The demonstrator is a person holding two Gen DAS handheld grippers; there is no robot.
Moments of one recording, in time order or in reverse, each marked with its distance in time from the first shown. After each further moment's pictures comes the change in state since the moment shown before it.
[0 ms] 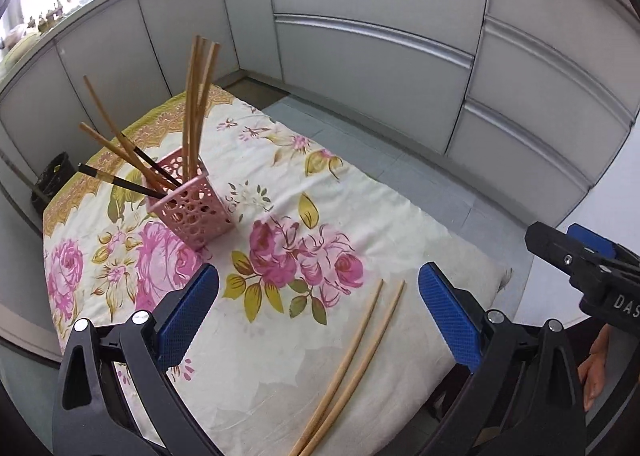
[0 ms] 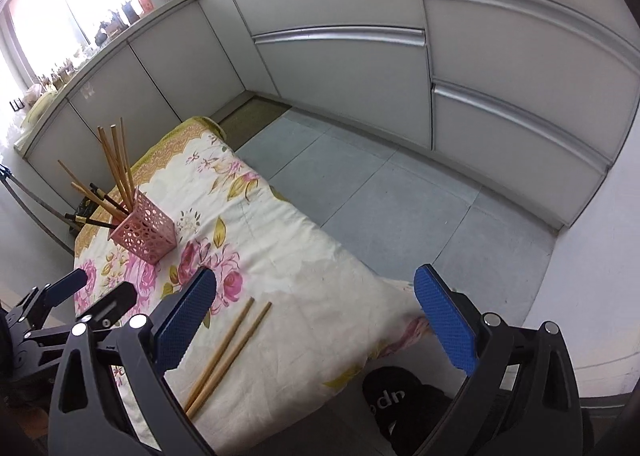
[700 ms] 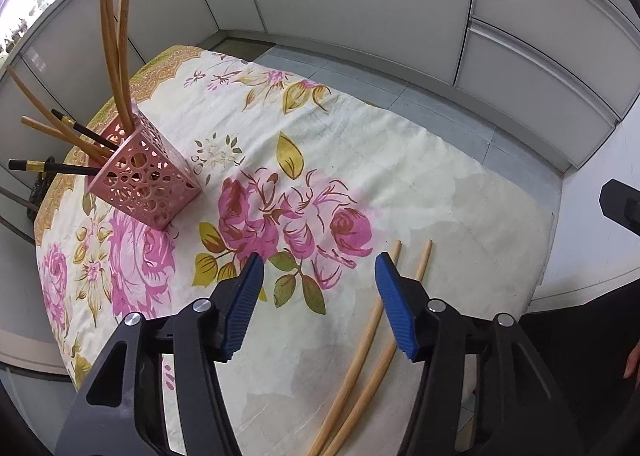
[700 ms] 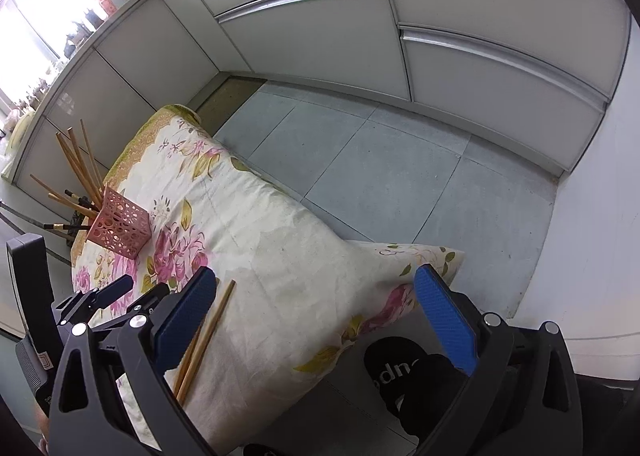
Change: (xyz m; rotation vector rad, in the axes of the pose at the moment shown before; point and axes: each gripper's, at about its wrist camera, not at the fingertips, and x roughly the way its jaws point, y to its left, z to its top) left arm 0.076 -0.019 -0.015 0.110 0.176 0.036; right arm 0.029 -0.039 -0.008 0.124 0.100 -0.008
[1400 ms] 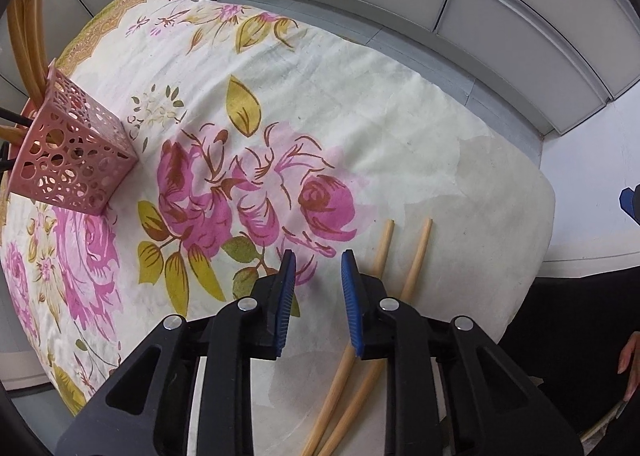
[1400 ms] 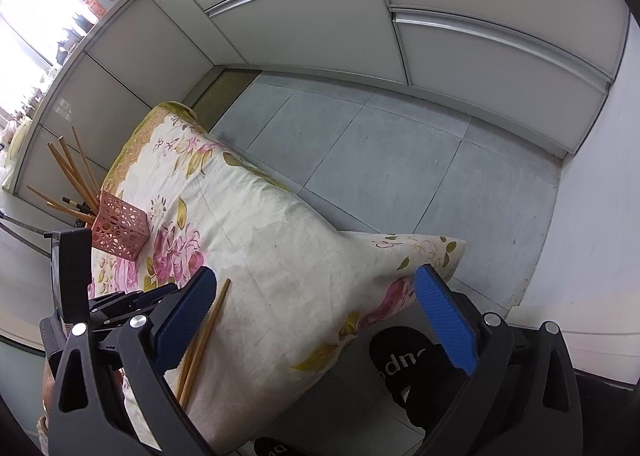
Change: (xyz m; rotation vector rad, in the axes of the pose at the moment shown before) left arm 0.052 0.003 0.013 0.028 0.224 -0.146; right arm 0.007 -0.011 0.004 0.042 0.042 0.017
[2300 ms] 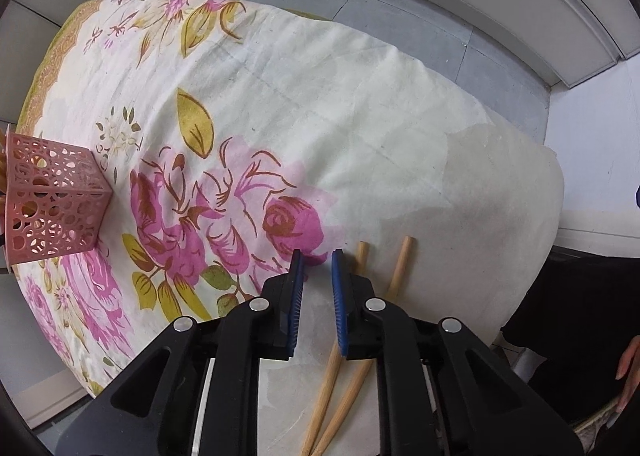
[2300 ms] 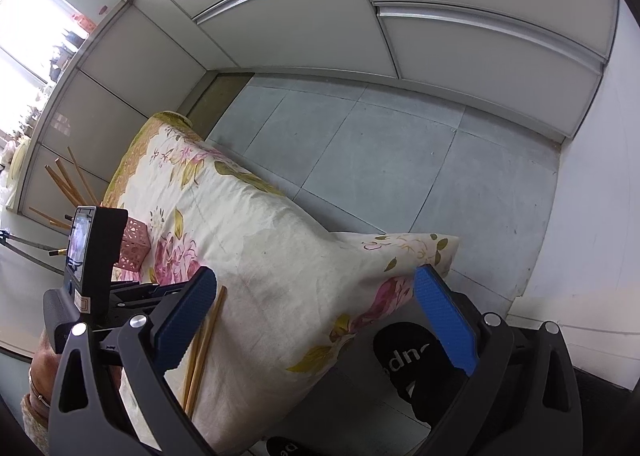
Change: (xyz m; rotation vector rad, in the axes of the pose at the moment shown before) left arm 0.030 -0.037 0.055 0.094 0.202 0.038; right arm -0.002 -0.017 0.007 0.057 0.014 0.013
